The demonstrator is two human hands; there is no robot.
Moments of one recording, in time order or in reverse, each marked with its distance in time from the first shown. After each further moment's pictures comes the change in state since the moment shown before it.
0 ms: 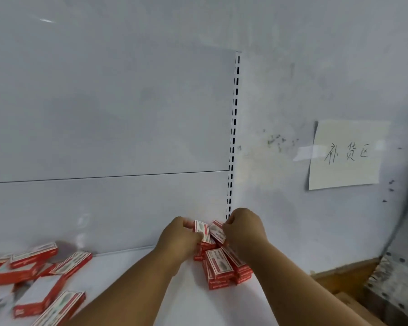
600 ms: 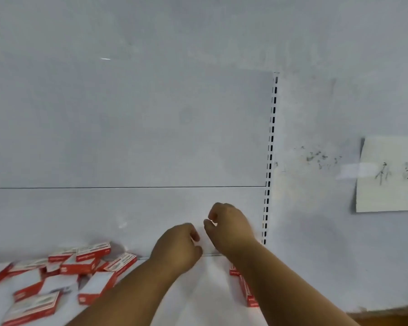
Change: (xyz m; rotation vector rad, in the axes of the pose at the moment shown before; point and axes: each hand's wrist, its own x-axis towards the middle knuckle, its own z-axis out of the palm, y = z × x) left_hand -0.013 -0.011 -0.074 0.639 0.158 0.190; right_hand -0.021 -0.086 0.027 -0.028 0.050 -0.543
